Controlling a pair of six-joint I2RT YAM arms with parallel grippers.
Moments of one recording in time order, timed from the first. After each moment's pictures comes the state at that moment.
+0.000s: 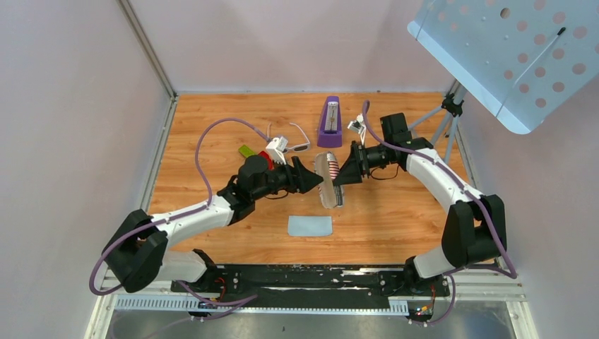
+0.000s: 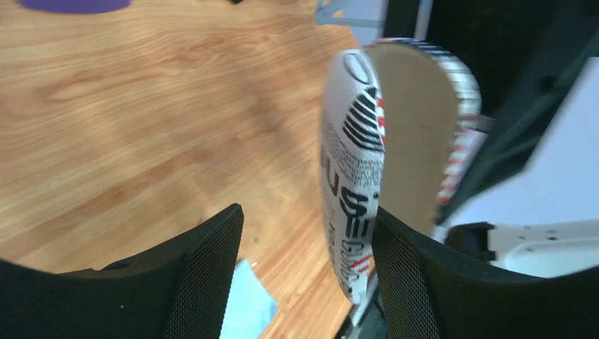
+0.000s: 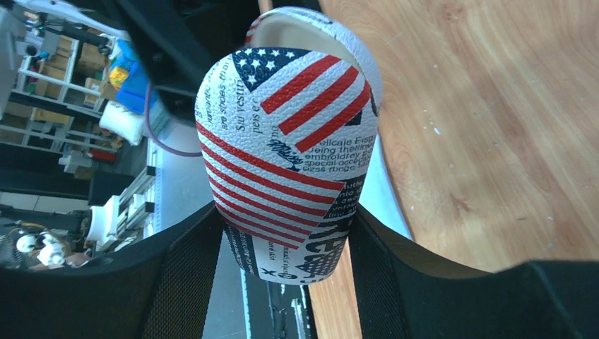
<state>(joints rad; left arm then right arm) -0.73 1.28 0.62 0.48 0.23 -0.72 0.27 1.46 1.10 -0.58 -1.23 -0.12</state>
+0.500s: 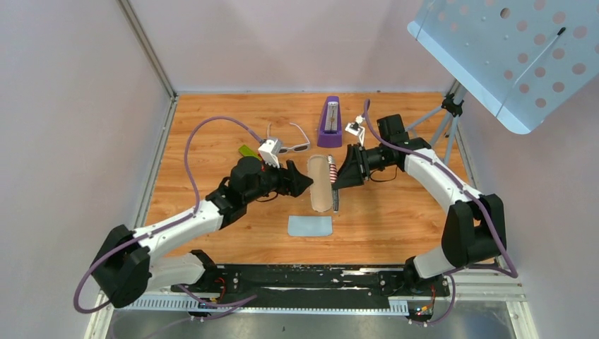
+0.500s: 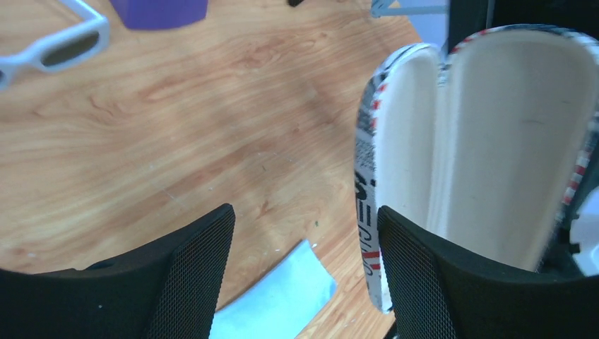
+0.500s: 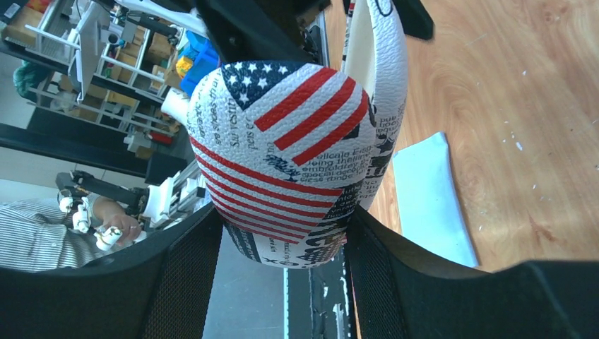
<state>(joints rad) -0.72 1.19 0.61 0.31 0.12 -0.58 0.28 1.47 1.10 -0.63 -1.38 -0.11</state>
